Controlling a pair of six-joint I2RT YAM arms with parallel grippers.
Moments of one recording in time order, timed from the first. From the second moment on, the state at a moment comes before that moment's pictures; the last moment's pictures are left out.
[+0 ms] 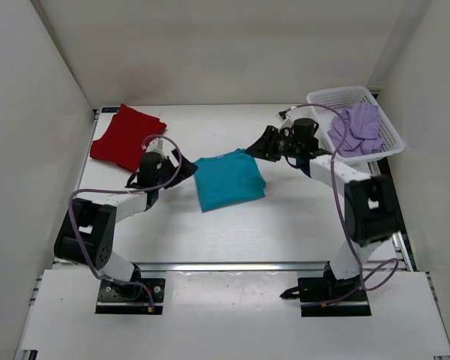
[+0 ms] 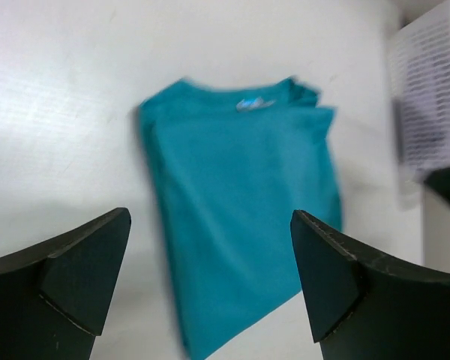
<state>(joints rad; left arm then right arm) -0.26 1.51 0.69 0.38 0.16 -0.73 0.25 1.80 1.17 0.12 -0.70 0.63</state>
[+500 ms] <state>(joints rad) -0.35 1.80 0.80 0.40 0.20 -0.72 0.27 1.36 0.65 0.27 -0.65 0.70</state>
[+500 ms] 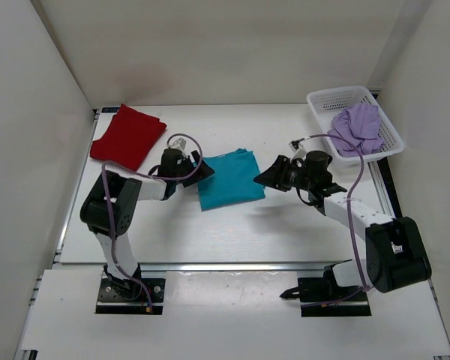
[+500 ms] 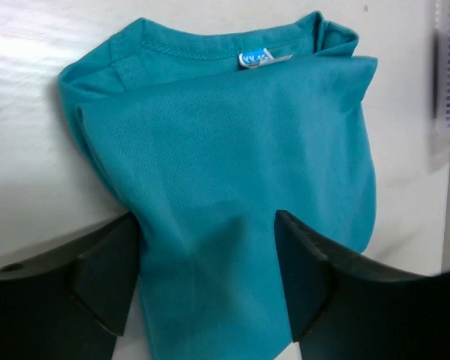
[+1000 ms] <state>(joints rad) -0.42 2.02 1.35 0.16 0.28 -0.72 0.20 1.11 0.40 0.25 -0.68 0.67</state>
